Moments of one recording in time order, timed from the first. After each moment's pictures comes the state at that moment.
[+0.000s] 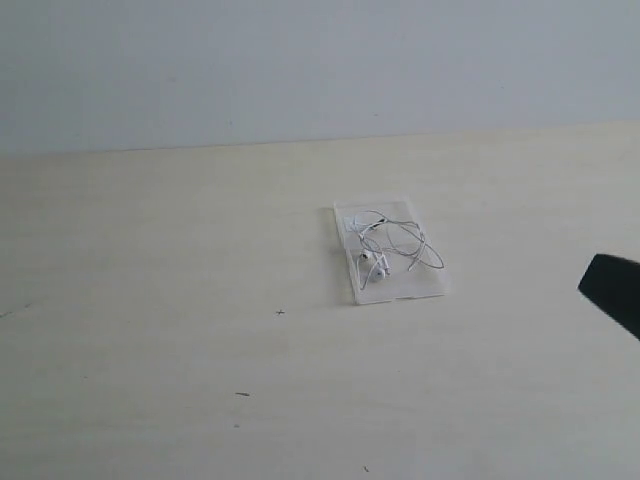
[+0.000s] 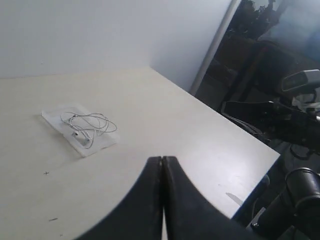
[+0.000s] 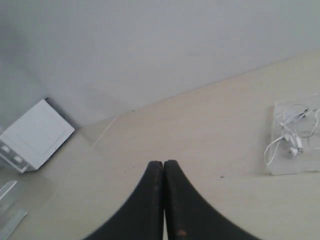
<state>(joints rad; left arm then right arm) -0.04 0.15 -0.57 -0.90 0.94 0.39 0.55 0.39 -0.17 1.75 0.17 -1.18</state>
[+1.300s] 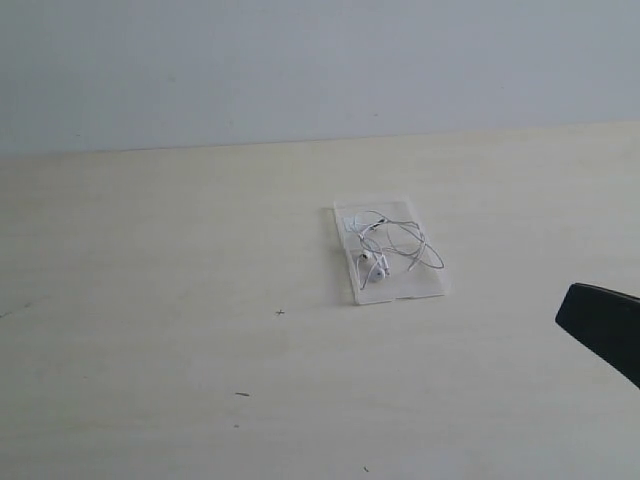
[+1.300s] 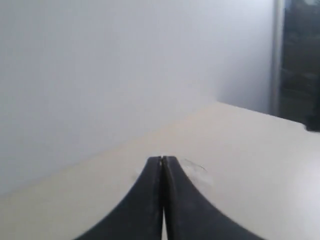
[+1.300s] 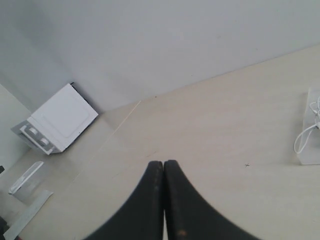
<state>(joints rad) -0.06 0.00 -0.55 -0.67 0.73 0.57 0.55 0.39 -0.16 1.75 0.27 -1.17</state>
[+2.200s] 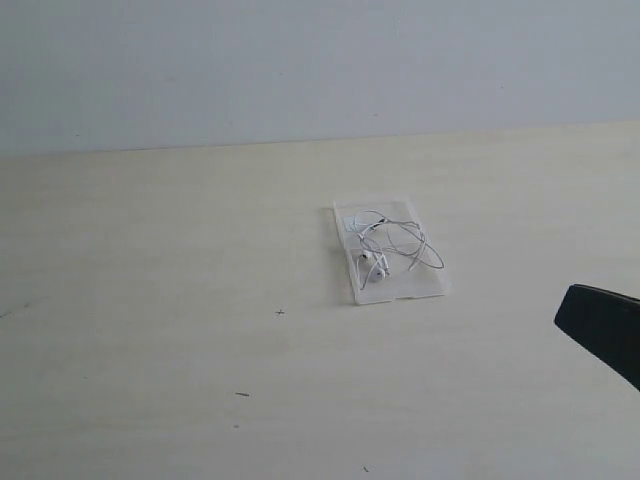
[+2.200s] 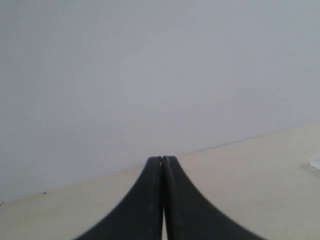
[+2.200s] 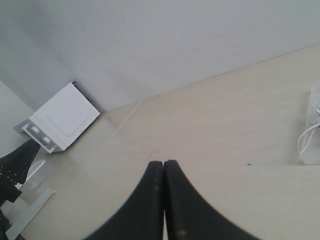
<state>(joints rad) 0.01 0.01 0.00 -0.24 -0.02 0.40 0.55 0.39 -0.16 1.75 0.27 -1.17</state>
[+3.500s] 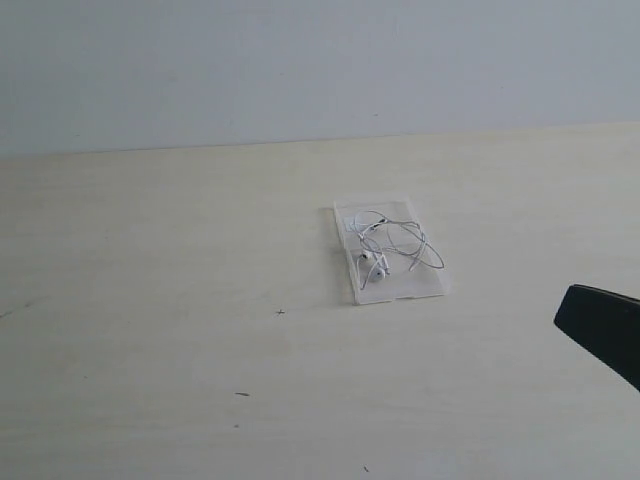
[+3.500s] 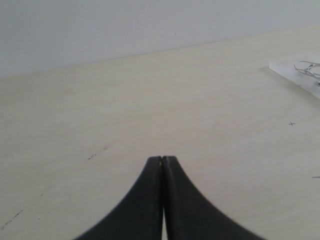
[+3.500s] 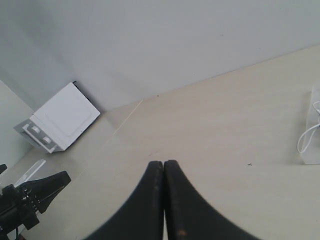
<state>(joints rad) 0.06 0.01 0.00 -0.30 0.37 0.34 0.55 0.39 -0.16 1.75 0.27 -1.17</state>
